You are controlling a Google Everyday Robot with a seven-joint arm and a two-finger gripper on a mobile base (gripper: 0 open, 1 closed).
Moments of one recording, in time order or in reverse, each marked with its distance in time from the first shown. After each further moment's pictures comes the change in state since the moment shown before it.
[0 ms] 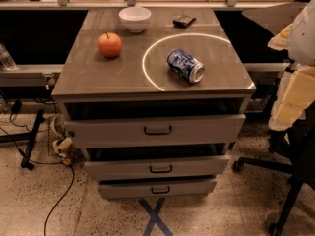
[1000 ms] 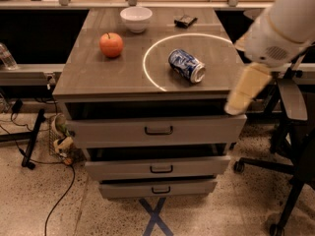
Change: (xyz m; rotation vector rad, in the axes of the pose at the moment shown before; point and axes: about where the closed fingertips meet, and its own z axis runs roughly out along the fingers) arm -0.044 -0.045 0.061 -0.008 -0.112 0.024
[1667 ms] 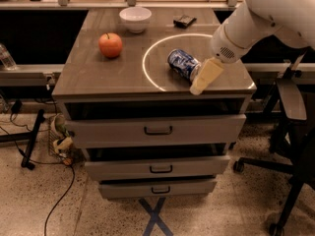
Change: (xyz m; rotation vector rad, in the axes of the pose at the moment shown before) arm -0.042 -0.090 0.100 0.075 -0.120 0.119
